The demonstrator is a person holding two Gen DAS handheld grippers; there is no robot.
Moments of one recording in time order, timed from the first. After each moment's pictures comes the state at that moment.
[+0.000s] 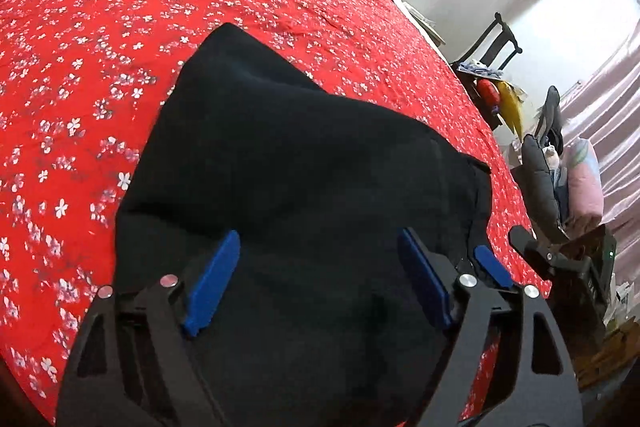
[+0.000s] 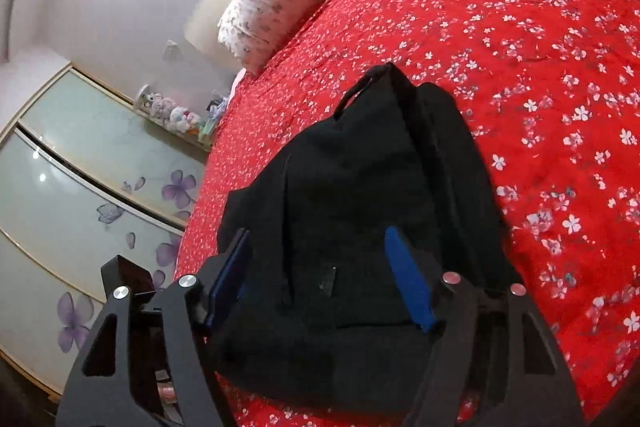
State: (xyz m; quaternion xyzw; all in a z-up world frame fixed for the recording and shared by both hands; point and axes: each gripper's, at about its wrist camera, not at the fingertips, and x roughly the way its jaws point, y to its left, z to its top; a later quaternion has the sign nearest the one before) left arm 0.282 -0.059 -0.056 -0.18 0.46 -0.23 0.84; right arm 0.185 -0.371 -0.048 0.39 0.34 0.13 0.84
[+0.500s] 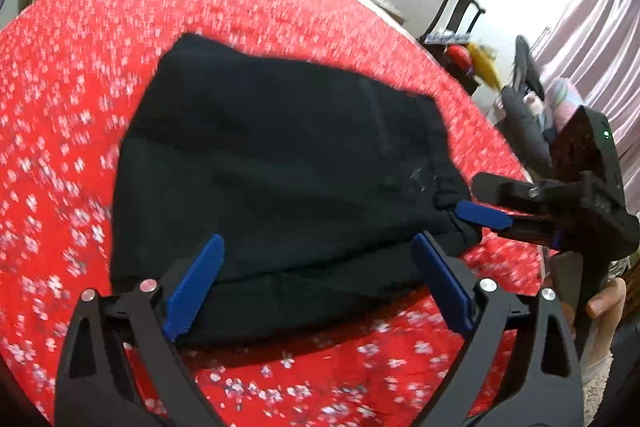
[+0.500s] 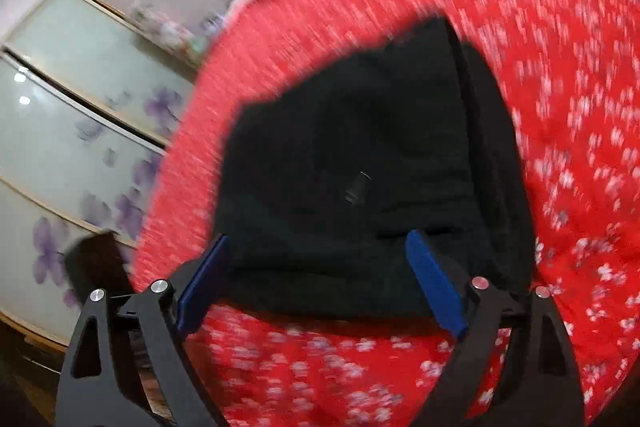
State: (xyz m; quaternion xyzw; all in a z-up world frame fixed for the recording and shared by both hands) left arm 0.209 -0.071 -0.047 -0.09 0.44 -0.27 0.85; right arm 0.178 -0.334 -0.026 0.29 0.47 0.16 0.82
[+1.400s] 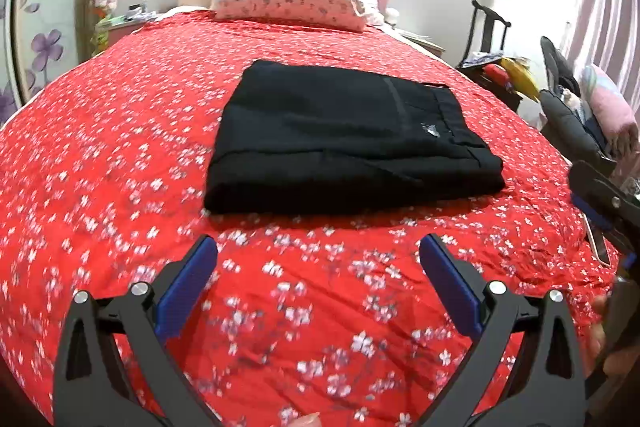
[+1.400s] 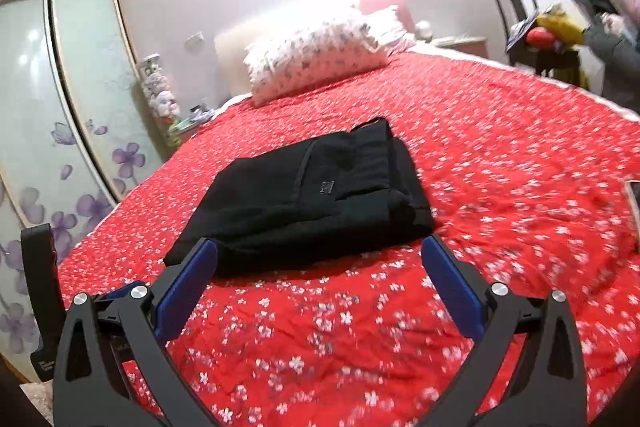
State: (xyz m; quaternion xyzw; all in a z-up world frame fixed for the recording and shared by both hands) left arm 0.083 -0.044 -0.045 -0.03 0.34 -0.16 0.93; right arm 0.029 -0.293 0.001 0.15 0.22 0.02 0.96
